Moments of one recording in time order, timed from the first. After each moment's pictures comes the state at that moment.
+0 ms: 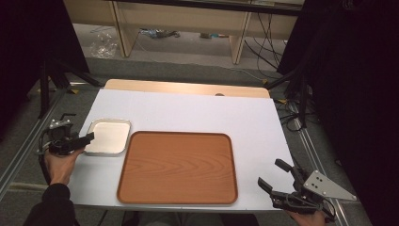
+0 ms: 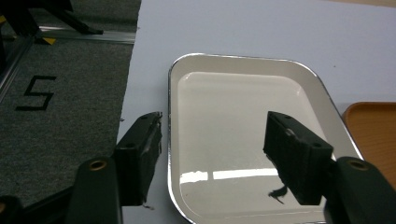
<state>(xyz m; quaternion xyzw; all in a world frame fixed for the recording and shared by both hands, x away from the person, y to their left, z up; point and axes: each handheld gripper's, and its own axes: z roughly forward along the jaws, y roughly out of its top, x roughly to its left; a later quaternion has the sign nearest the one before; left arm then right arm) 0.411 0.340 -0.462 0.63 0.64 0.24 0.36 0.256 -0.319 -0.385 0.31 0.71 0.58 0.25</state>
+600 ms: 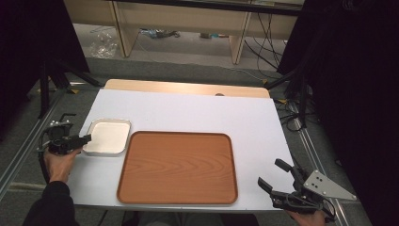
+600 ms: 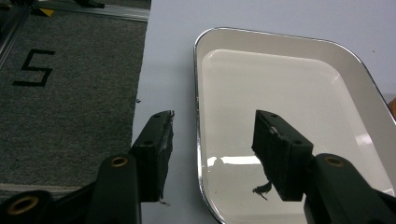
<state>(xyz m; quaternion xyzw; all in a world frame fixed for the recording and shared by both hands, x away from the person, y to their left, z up) 0.422 0.356 -0.478 0.63 0.67 0.21 0.34 0.257 -0.319 -0.386 0.31 0.71 0.59 0.25</state>
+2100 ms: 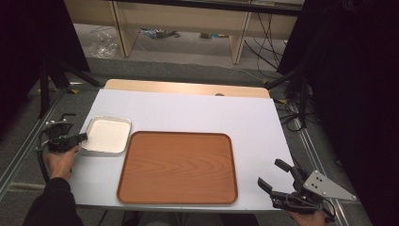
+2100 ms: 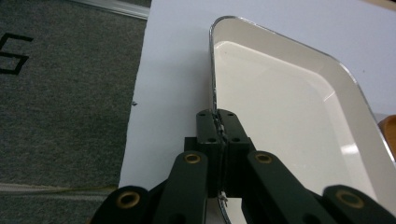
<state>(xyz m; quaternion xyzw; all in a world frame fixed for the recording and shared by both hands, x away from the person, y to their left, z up) 0.429 0.362 -0.483 0.58 0.69 0.18 0.39 0.255 -0.319 -0.385 0.31 0.71 0.58 0.25</state>
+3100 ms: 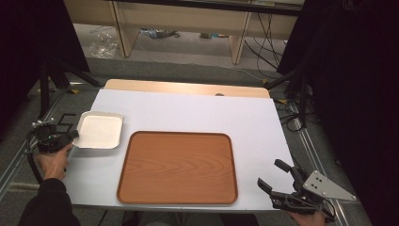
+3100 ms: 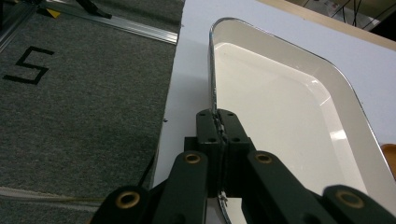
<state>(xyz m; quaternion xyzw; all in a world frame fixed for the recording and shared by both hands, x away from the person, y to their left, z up) 0.417 0.377 -0.470 0.54 0.71 0.21 0.40 0.255 -0.319 -0.385 0.30 0.71 0.58 0.25</state>
